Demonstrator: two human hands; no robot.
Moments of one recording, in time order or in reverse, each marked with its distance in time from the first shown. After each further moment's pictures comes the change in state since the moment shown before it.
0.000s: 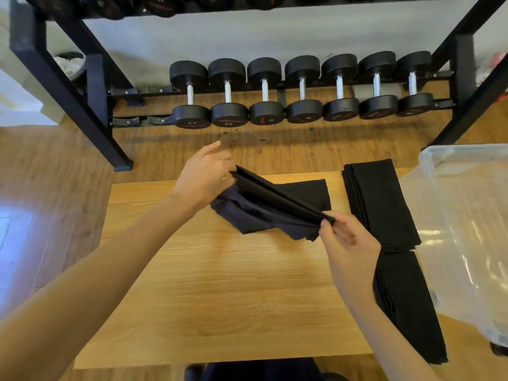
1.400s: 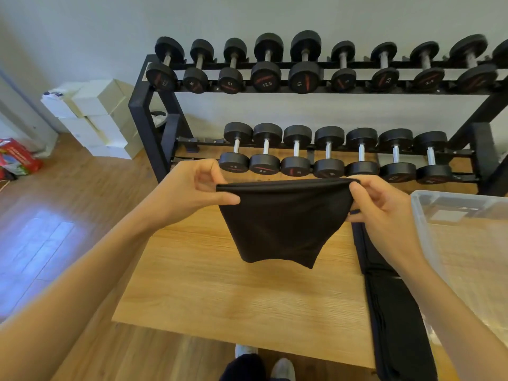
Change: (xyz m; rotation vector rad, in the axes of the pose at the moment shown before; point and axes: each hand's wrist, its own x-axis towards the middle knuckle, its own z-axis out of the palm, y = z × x) left_hand -0.143 0.097 -0.182 -0.955 0.097 -0.312; right_hand 0.012 -0.115 -0.078 -0.051 -0.381 -0.352
